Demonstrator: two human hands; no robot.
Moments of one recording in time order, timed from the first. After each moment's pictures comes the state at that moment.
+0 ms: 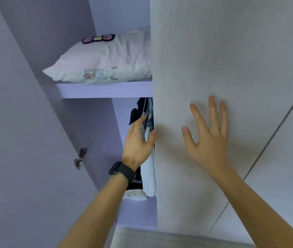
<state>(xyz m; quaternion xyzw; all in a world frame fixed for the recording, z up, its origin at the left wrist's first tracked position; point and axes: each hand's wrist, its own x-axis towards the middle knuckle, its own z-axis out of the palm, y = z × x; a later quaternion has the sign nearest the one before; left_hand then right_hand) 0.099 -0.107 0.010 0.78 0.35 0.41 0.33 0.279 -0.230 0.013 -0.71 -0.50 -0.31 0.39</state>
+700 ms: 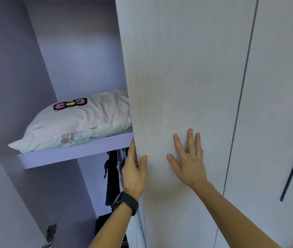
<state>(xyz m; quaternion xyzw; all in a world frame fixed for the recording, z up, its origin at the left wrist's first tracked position) 0.141 -0.079 0.050 0.74 0.19 0.46 0.46 0.297 -0.203 0.024 -0.82 -0.39 -0.25 0.34</state>
